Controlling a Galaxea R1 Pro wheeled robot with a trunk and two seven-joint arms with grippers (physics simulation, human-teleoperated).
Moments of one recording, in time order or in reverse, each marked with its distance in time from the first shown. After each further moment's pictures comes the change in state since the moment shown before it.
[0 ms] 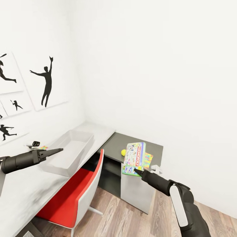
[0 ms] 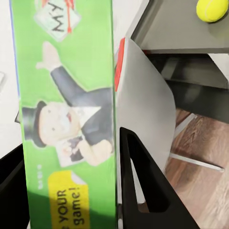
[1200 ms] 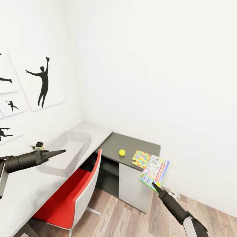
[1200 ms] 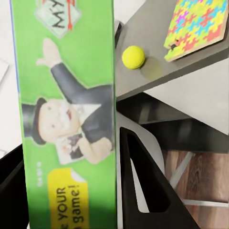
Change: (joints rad) left arm 0.000 0.008 -0.047 0.000 0.005 0.002 0.000; right arm -0.001 -0.049 -0.401 0.571 0.047 -0.509 0.421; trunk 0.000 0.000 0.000
